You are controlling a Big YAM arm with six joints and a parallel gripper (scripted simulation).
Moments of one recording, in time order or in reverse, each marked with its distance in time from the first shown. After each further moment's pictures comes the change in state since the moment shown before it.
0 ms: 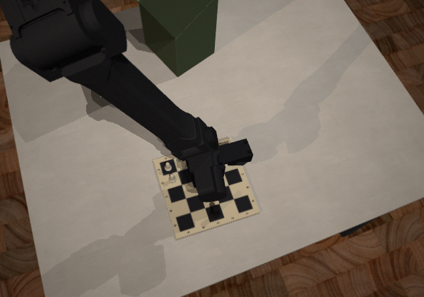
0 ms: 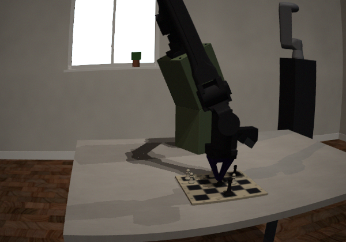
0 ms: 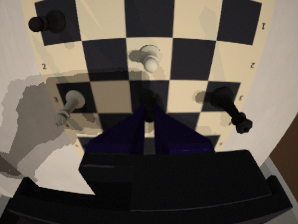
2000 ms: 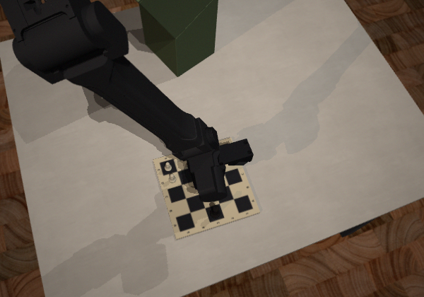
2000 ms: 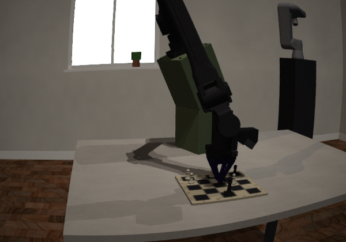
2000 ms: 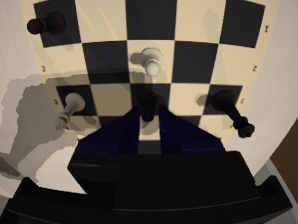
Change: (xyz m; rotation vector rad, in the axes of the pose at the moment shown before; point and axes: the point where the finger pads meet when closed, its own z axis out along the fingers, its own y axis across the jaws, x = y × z) arm -0.002 0.001 0.003 -0.001 0.000 -0.003
